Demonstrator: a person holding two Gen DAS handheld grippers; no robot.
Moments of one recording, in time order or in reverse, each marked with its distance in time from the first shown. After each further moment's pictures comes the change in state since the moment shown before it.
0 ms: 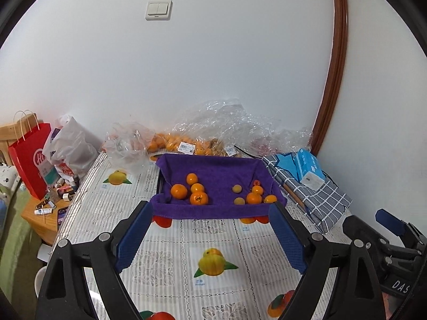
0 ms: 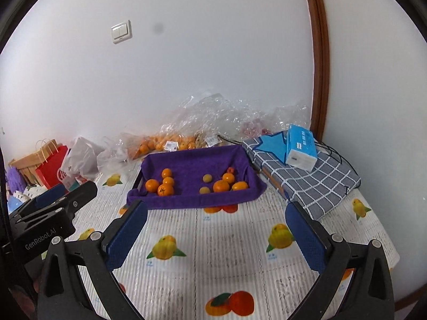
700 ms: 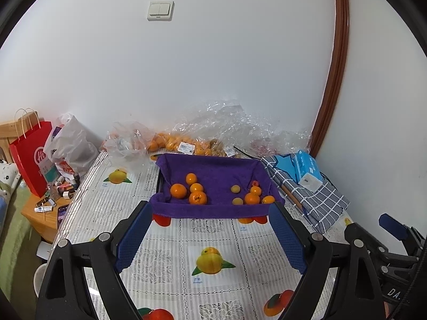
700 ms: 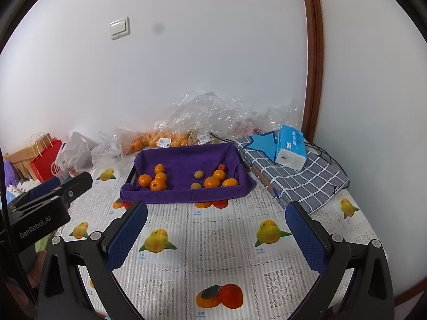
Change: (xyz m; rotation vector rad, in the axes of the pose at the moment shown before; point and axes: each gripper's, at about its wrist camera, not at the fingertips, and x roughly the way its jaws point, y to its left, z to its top) left arm -0.006 0.000 0.000 -0.013 -0.005 -0.006; right arm -0.011 0.000 -0.002 -0.027 0.007 -0.047
